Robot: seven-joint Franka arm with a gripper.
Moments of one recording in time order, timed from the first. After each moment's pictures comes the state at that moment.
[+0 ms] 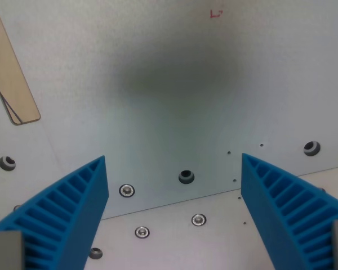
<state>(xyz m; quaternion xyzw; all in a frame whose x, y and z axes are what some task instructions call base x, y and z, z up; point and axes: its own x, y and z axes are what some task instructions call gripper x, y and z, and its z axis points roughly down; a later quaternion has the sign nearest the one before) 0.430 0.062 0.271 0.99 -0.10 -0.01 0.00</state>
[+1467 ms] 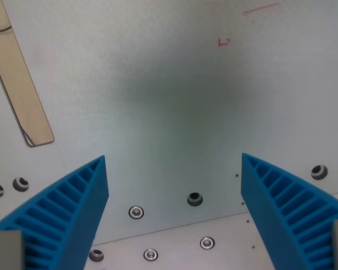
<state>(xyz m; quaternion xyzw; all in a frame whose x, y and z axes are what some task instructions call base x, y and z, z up) 0.442 0.063 0.274 0.99 -0.10 0.02 0.00</state>
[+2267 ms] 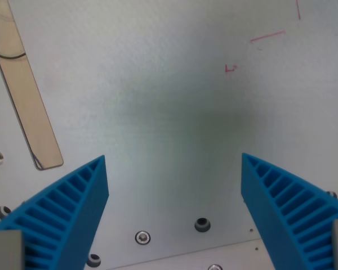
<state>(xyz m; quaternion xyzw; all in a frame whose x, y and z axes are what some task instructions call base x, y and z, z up) 0.448 0.062 0.270 0.99 -0.10 0.06 -0.01</state>
